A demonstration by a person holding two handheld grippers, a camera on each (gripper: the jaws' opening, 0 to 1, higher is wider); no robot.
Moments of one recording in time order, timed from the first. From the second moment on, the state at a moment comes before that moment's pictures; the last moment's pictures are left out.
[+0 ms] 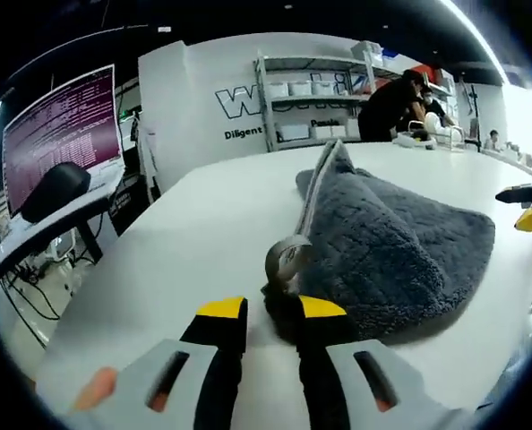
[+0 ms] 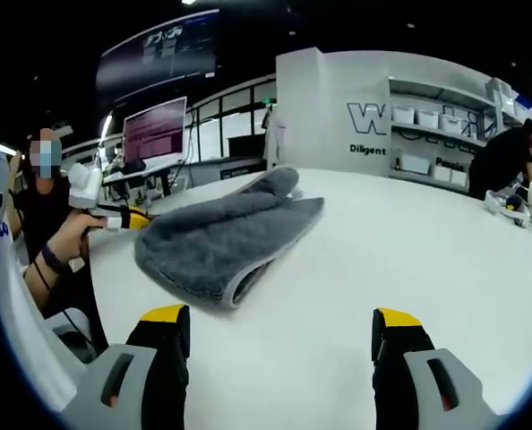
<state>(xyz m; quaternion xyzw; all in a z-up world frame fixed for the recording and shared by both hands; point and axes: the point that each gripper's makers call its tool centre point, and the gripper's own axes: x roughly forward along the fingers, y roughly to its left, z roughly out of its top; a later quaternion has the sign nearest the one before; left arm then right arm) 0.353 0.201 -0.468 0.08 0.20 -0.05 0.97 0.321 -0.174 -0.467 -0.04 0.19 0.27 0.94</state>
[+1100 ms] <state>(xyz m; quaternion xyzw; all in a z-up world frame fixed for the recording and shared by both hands) 0.333 0.113 -0.417 -0.02 0.16 -0.24 0.96 0.319 -0.177 -0.456 -0.03 0.18 0.28 0.94</state>
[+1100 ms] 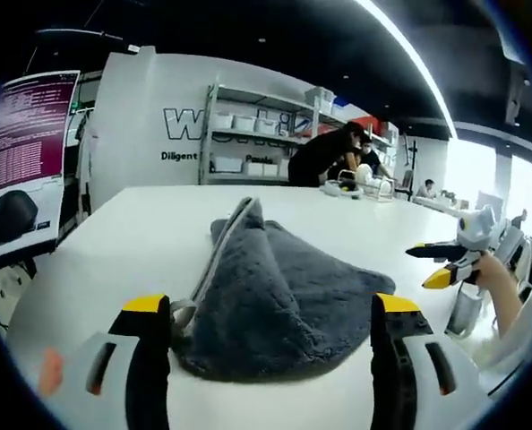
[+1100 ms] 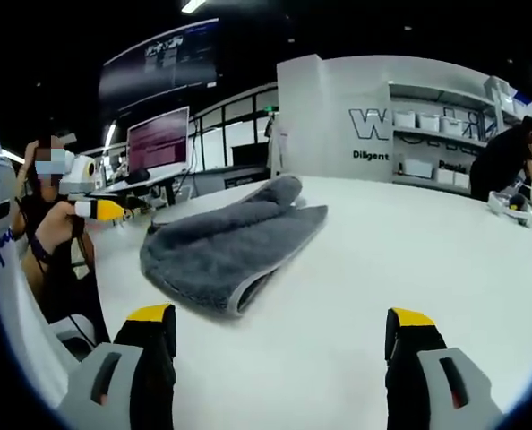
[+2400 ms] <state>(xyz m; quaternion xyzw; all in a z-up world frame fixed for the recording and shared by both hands) 0.554 0.030 -0.402 0.16 0.18 -0.35 0.91 0.307 -0.195 -0.432 -0.05 0.16 0.25 0.95</state>
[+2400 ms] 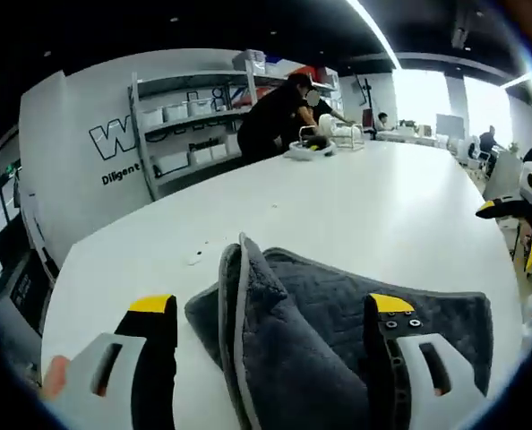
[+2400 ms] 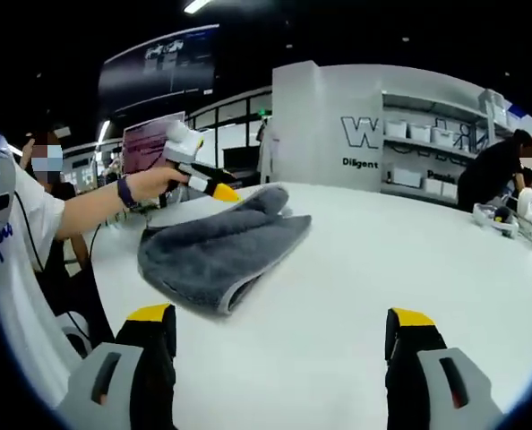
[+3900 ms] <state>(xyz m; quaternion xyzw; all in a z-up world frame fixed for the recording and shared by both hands) 0.568 0.027 -0.418 0.09 0.16 -0.44 0.88 0.370 -0.103 -0.364 -0.11 0.15 0.24 0.95</state>
